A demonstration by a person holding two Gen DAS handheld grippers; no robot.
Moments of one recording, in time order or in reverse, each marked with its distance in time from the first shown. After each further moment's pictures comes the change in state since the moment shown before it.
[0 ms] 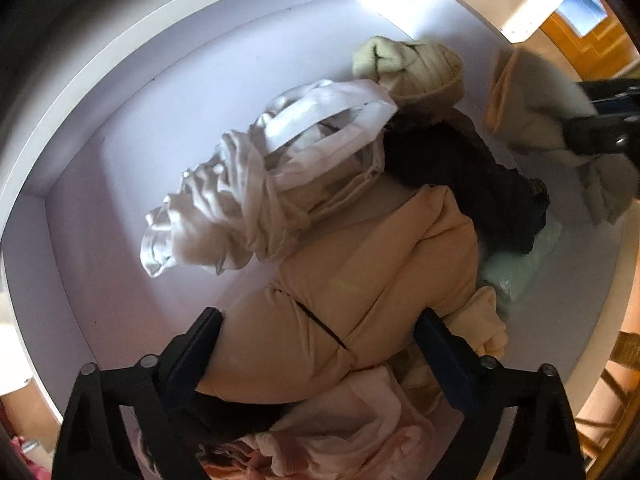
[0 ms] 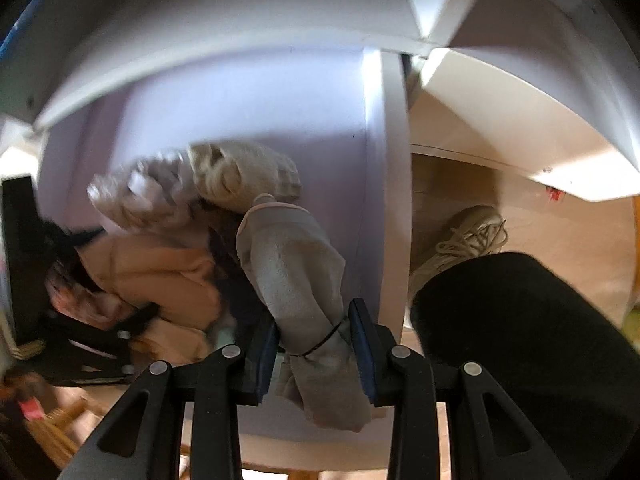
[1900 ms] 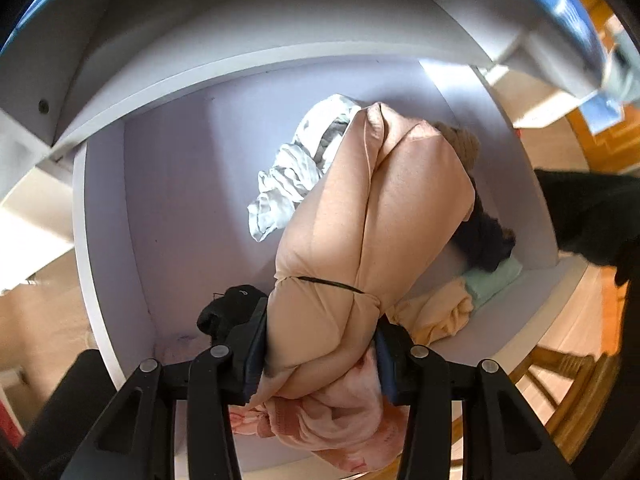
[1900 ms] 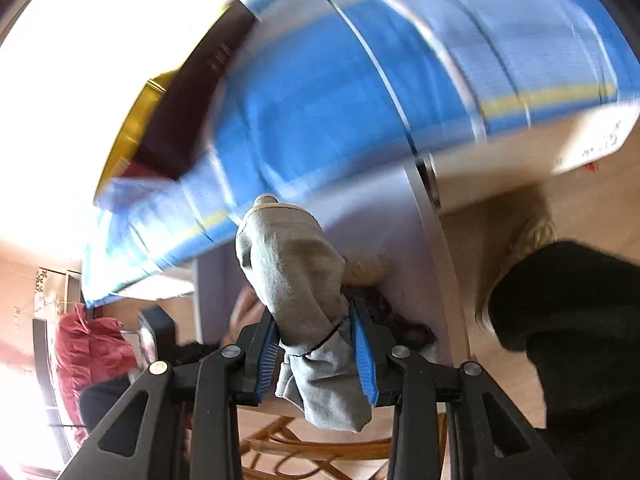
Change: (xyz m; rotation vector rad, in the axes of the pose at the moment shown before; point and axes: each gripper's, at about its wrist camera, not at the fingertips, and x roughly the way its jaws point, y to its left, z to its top) left arm -0.079 0.070 -0.097 -0.289 -0.090 -0.084; right arm -0.144 -0.026 -0.019 0.252 -0.302 0.434
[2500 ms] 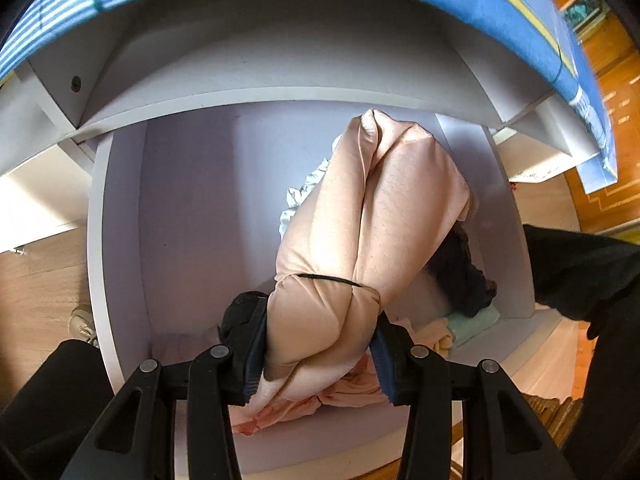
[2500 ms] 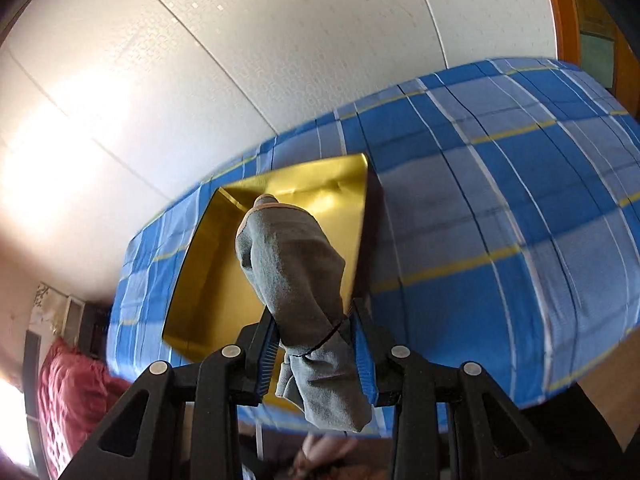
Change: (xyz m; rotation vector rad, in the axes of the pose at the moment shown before) left arm -0.030 0.019 -0.007 -0.146 -0.088 -0.065; right arm -0.034 0.153 0.161 -0.106 -0.215 -0.015
